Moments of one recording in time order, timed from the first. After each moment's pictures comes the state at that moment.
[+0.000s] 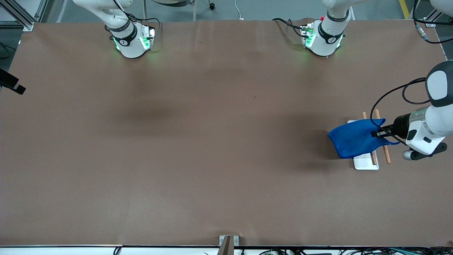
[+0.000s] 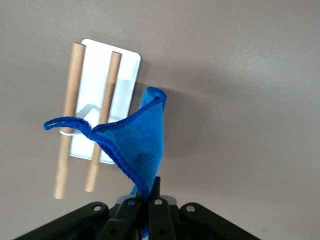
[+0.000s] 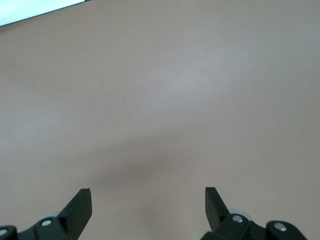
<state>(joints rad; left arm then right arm) 0.35 0.32 -0.31 -1.63 -0.02 1.76 -0.17 -0.06 -0.01 -0.09 -1.48 0.03 1.52 0.10</state>
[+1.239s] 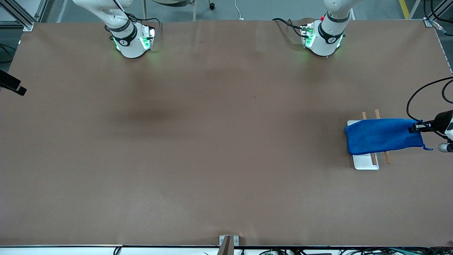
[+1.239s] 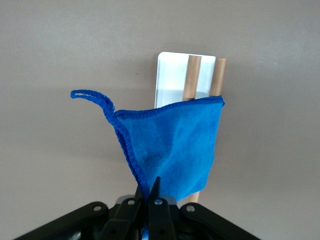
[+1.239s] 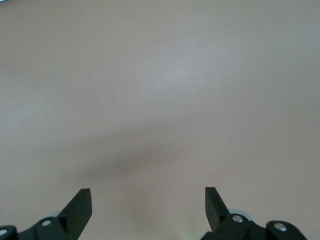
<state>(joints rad) 0.55 0.37 -0.30 -1.63 0.07 1.81 0.18 -0.05 0.01 -0.09 -1.46 -0.02 1.47 0.08</state>
